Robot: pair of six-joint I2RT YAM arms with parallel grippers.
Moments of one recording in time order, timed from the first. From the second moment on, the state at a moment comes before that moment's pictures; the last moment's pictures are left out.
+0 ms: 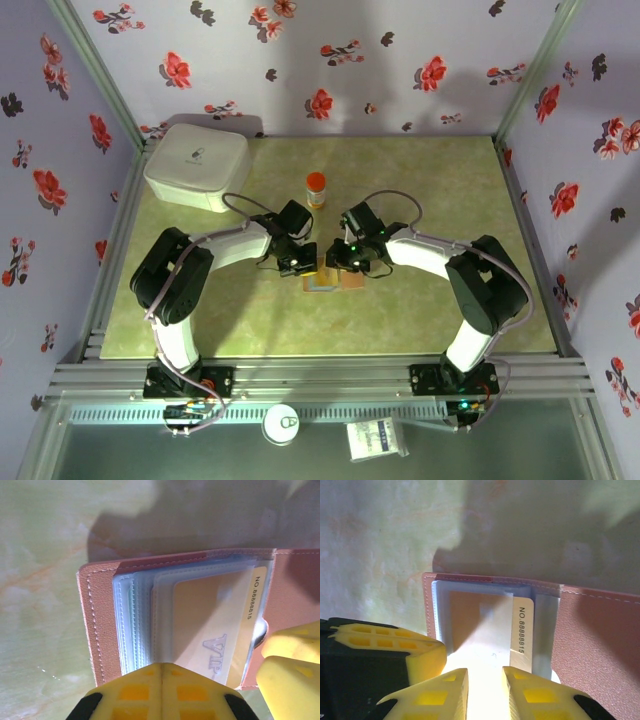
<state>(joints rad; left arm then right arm) -0.71 1.84 1.13 -0.52 0.33 -0.77 0.66 1.70 0.98 -0.33 -0.37 0.73</state>
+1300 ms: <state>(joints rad) -0.71 1.84 1.16 -0.53 0.33 -0.76 0.64 1.65 0.93 -0.34 -0.32 0.72</state>
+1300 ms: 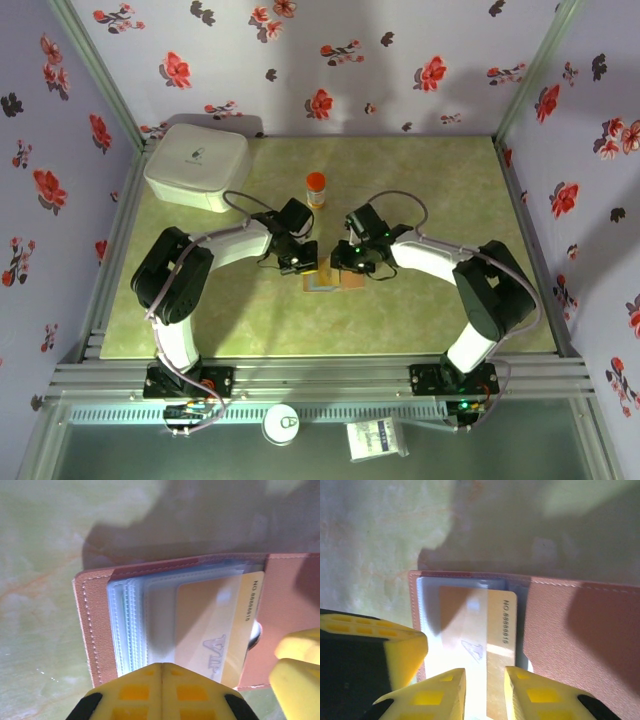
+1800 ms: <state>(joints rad) -0.71 1.84 1.16 -0.51 0.36 -0.76 0.61 1.64 0.87 -0.25 -0.40 0.75</state>
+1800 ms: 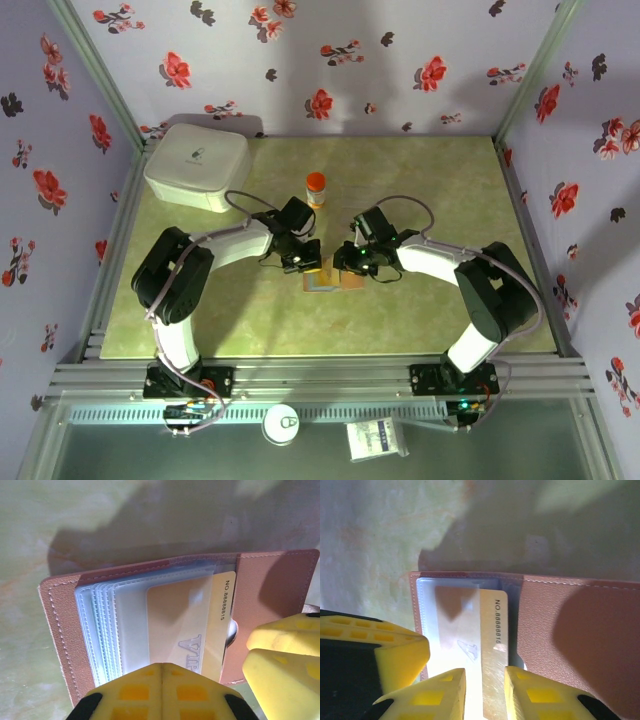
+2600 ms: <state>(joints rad) -0.71 1.87 1.16 -0.52 0.34 -0.76 0.59 1.71 0.83 -0.16 -0.47 0.77</state>
